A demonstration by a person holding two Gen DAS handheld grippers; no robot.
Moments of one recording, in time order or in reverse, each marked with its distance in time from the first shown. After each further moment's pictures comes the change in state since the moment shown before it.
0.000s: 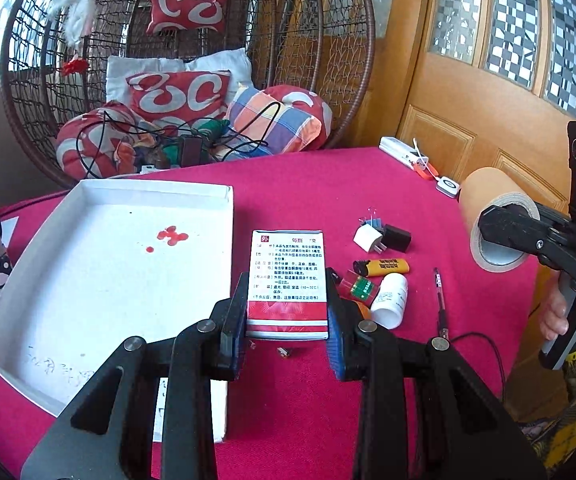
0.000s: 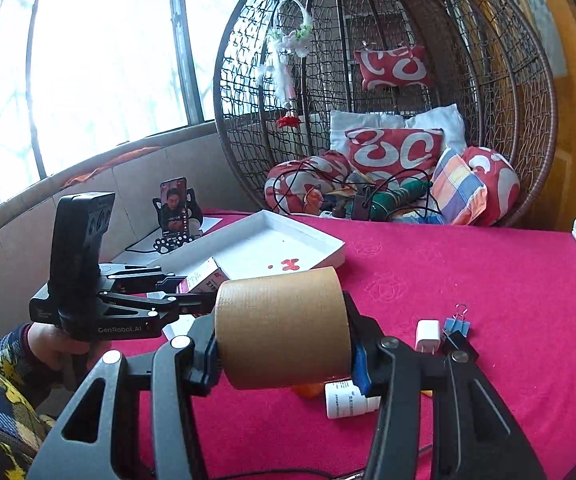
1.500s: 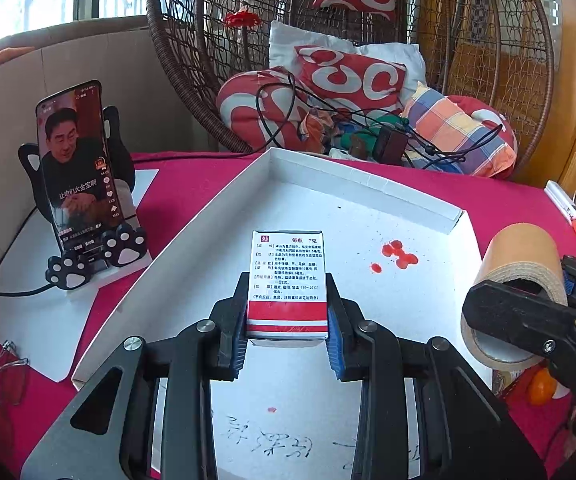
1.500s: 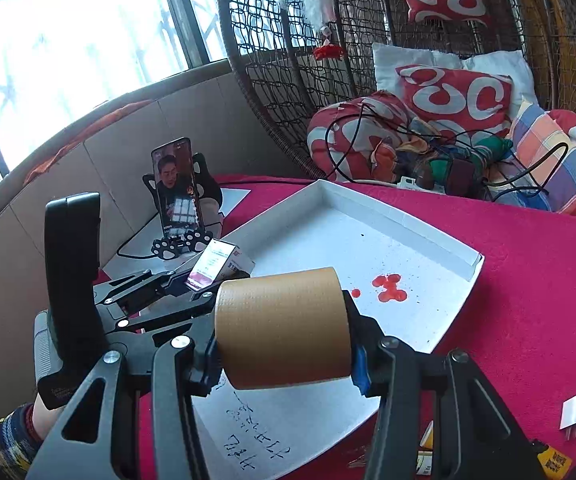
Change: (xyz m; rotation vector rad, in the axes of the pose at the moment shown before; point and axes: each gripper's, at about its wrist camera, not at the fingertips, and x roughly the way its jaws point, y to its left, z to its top) left arm 0.037 0.149 0.003 -0.244 0.041 0.456; right arm 0.202 0.059 0.038 0.067 0.242 0.053
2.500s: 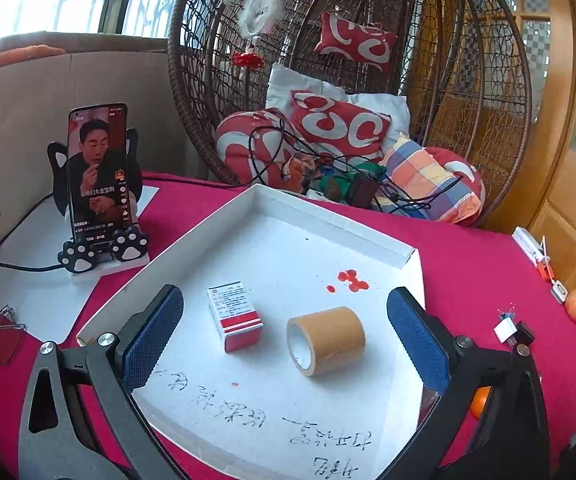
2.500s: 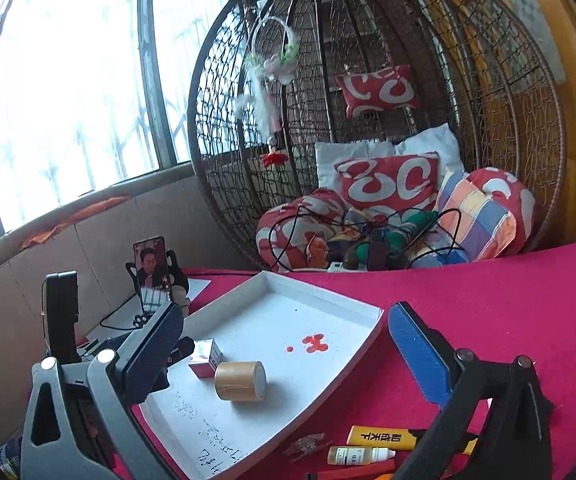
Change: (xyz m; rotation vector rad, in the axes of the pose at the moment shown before) left arm -0.064 -0.010 -0.011 -0.095 -0.160 -0.111; right arm -0.151 -0.024 -0.020 0.077 -0.504 -0.164
